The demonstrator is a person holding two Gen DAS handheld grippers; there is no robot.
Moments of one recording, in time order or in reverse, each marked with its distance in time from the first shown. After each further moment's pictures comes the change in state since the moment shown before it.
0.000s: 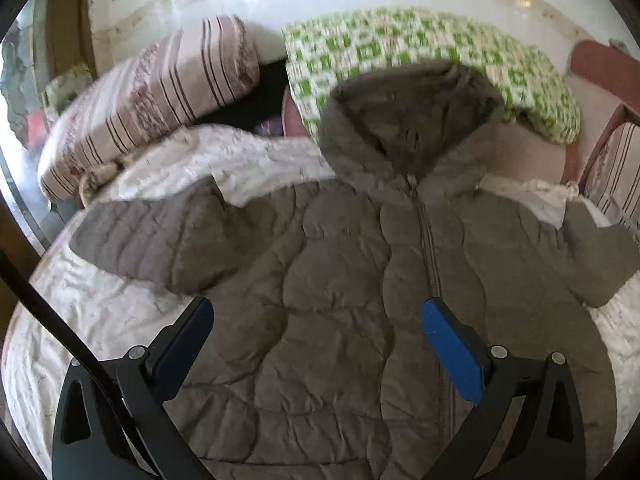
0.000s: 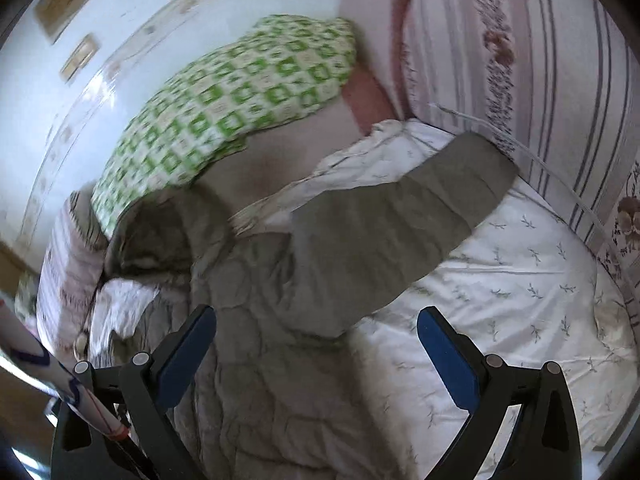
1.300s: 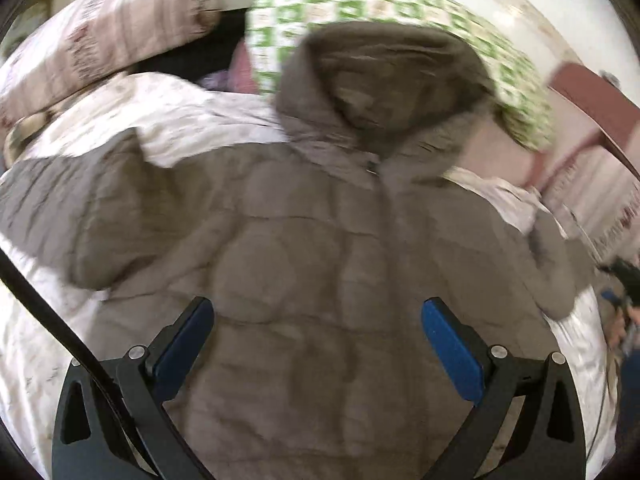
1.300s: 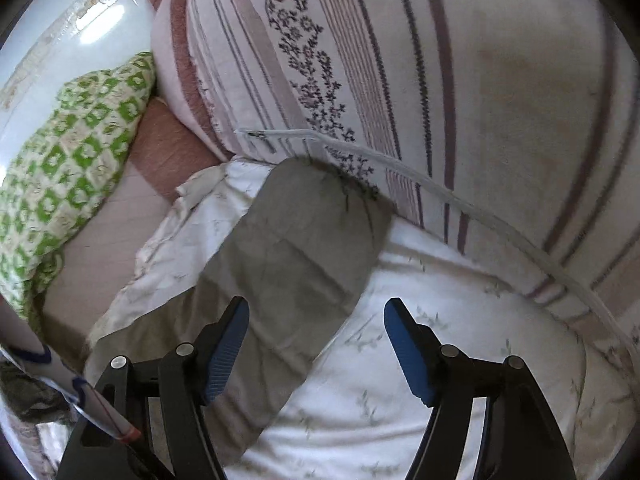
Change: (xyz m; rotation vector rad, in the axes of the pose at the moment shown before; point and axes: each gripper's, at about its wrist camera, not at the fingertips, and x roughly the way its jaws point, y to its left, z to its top) left arm 0.052 0.001 0.013 -0.061 0.102 -0.284; right arm 0.125 -0.191 0.089 0.287 -0.094 -0.296
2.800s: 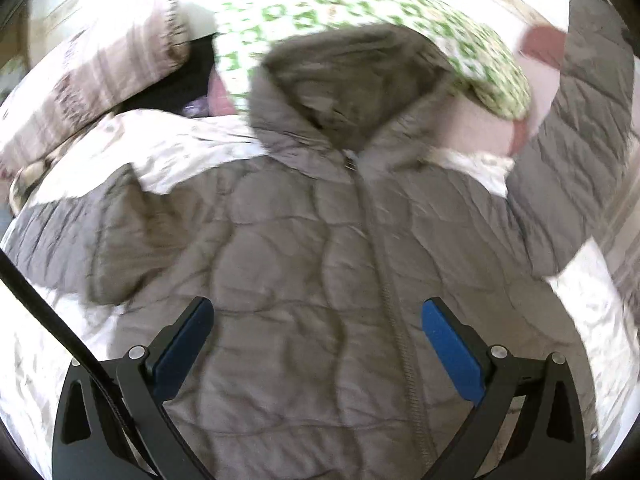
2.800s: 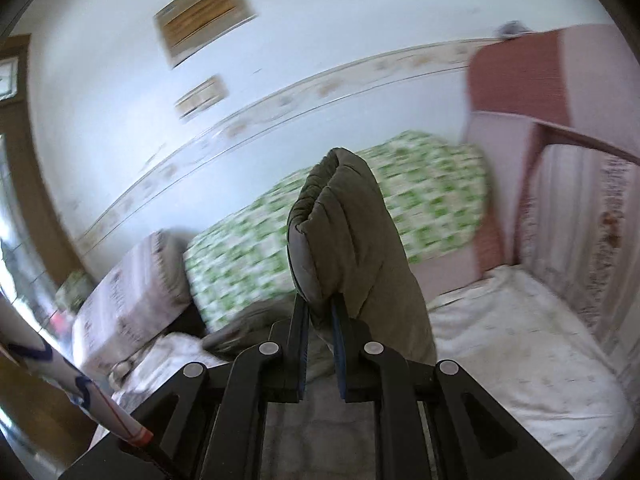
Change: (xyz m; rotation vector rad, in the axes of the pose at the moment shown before) left arm -0.033 -0.013 -0.004 0.112 -0.029 0.059; right arm -0.283 0.283 -0.105 -0.484 -0.231 0.598
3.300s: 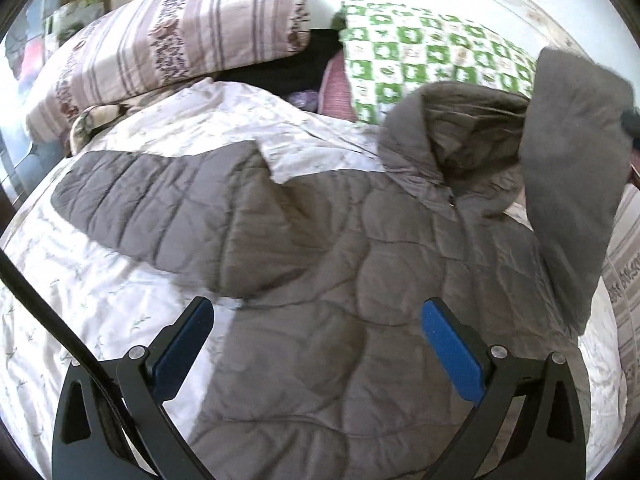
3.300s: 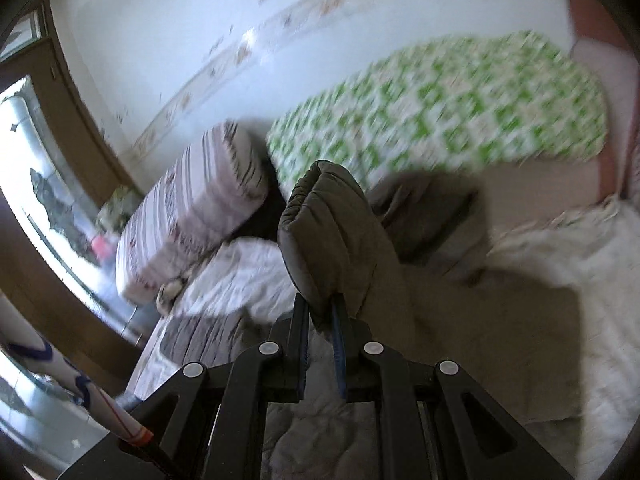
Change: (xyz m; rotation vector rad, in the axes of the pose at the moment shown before) left arm -0.022 0.109 -0.001 -0.222 -0.013 0.110; right arm 0.129 0.127 -0.119 -0.047 0.341 0.201
